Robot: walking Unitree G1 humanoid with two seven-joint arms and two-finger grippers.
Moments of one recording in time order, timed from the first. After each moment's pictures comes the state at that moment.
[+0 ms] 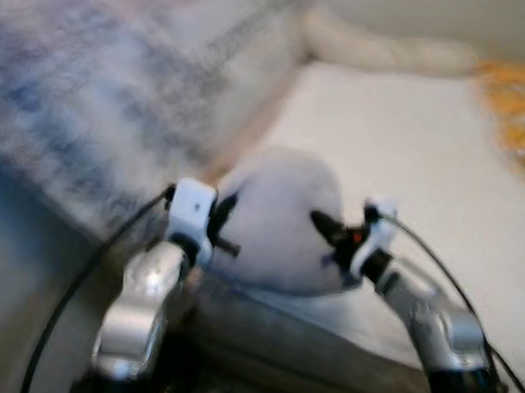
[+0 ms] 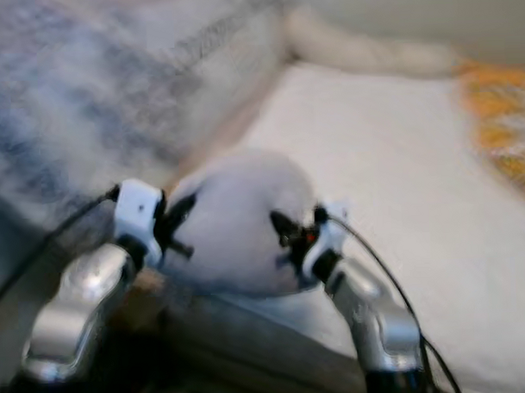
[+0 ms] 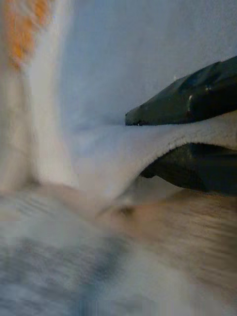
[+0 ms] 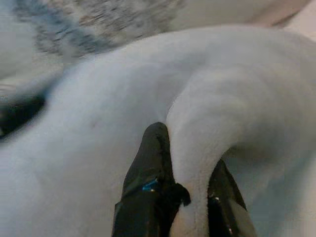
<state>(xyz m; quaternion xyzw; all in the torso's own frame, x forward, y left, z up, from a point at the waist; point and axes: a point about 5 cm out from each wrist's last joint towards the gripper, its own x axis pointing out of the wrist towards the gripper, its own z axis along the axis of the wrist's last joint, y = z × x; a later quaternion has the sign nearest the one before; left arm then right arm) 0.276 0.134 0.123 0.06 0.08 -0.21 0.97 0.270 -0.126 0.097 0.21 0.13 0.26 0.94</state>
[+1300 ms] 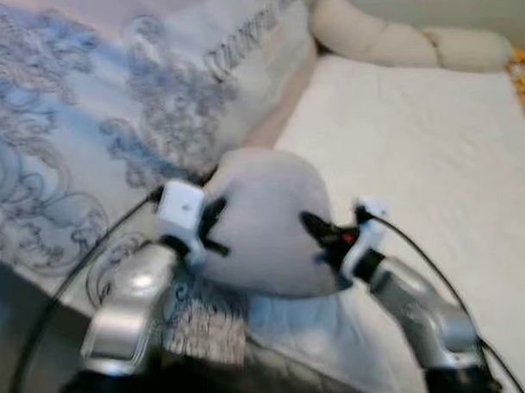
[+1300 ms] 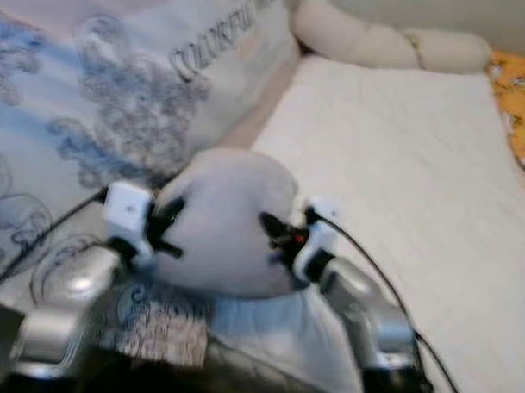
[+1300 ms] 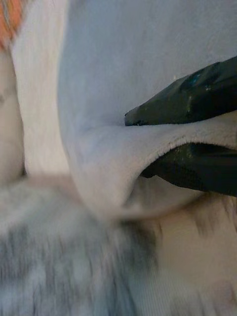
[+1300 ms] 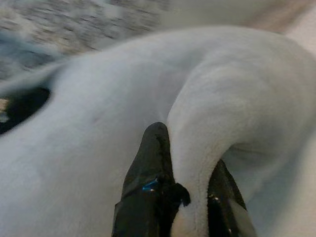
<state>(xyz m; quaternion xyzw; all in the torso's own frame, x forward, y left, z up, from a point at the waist) 0.277 0.130 0.132 0.06 0.07 -0.23 0.97 0.269 -0.127 0.094 0.20 0.14 0.26 0.93</state>
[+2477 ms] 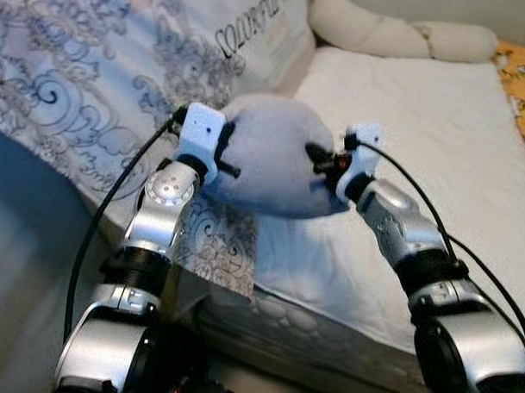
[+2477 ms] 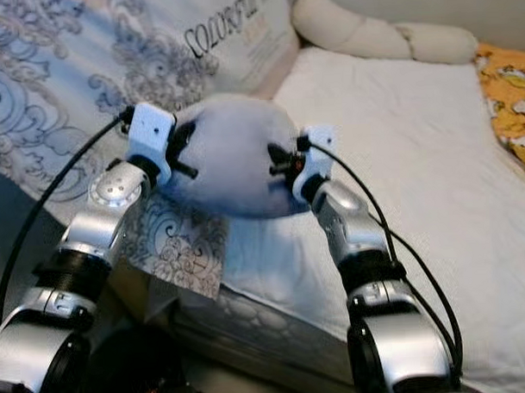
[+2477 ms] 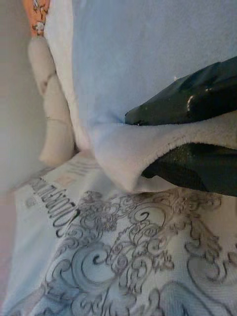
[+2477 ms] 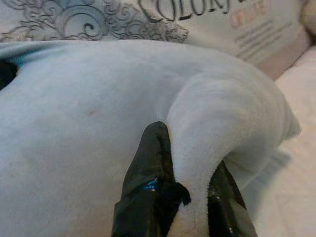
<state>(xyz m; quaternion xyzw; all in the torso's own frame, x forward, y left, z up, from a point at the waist) 0.377 0.128 0.181 0.15 -0.05 -0.17 0.97 0.374 -0.124 0.141 0.11 0.04 0.24 0.97</state>
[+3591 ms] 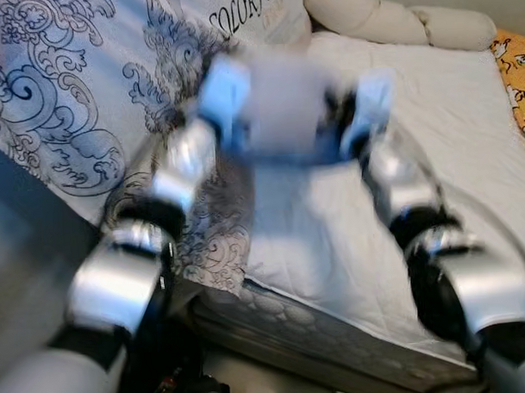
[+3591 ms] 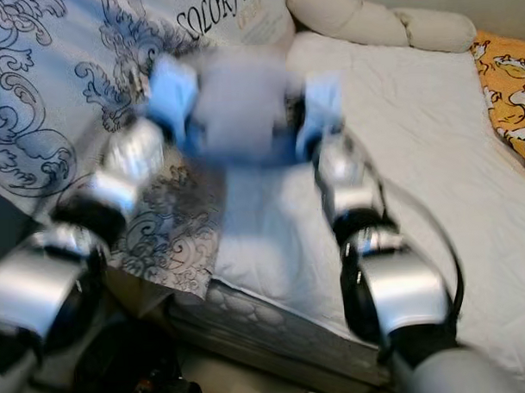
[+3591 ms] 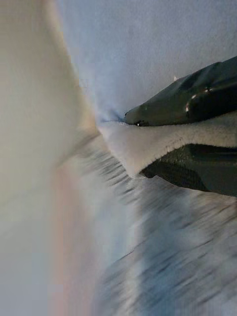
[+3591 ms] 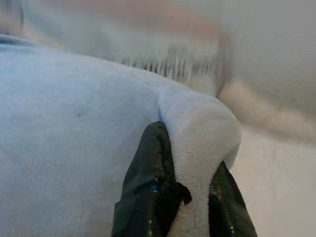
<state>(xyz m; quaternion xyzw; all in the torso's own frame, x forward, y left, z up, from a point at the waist) 0.409 0.103 0.253 0.24 -0.19 -0.11 0.94 0.408 -0.128 0.217 -0.02 -0.13 0.12 0.98</state>
